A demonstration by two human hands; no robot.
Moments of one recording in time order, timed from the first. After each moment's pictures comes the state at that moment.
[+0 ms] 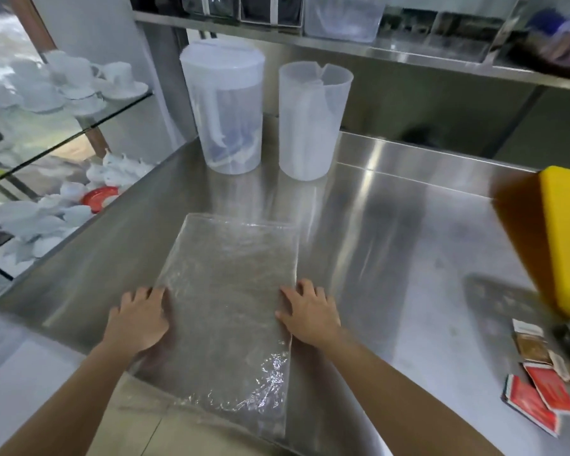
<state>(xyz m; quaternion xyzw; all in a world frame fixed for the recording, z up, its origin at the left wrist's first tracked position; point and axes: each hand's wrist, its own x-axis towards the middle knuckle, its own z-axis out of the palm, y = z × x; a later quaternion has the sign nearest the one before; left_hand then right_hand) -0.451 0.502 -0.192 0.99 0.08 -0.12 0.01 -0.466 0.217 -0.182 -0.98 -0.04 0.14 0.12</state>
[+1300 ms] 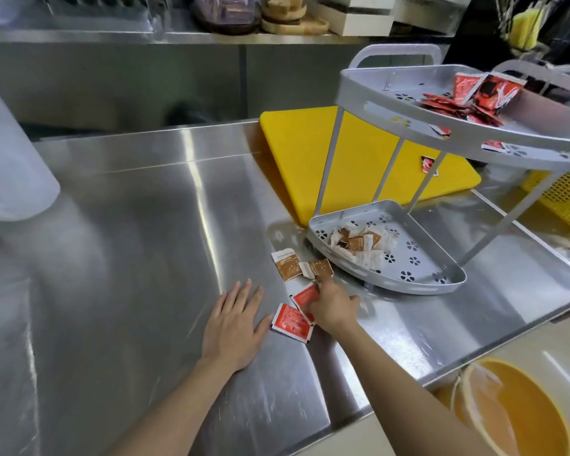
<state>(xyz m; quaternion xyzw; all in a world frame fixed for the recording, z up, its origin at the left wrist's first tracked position) -0.539 0.061 -0.223 0.89 -0.45 -0.03 0.09 -0.639 -0.087 -0.171 -0.84 0.46 0.03 0.28</state>
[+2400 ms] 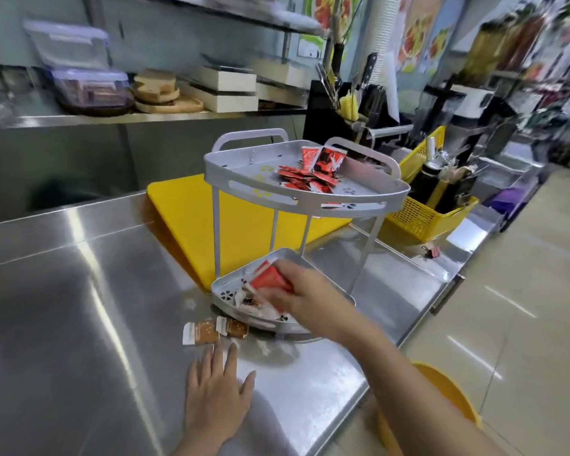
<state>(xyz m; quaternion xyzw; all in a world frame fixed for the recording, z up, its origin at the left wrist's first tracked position) -0.597 -0.028 -0.217 0.86 -0.49 -0.09 0.10 -0.710 -0.112 0.008 -0.89 0.29 -0.13 0.34</state>
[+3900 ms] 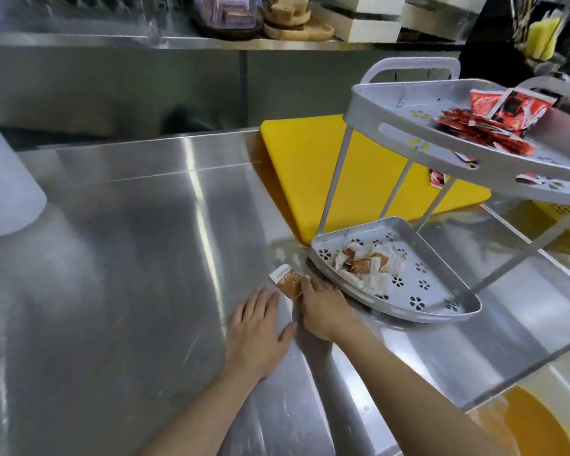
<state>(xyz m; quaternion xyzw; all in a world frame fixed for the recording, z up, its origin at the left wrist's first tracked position) -0.533 0.006 -0.228 0.89 -0.44 -0.02 0.13 -0.602 -0.123 -0.179 -0.95 0.28 0.12 0.13</state>
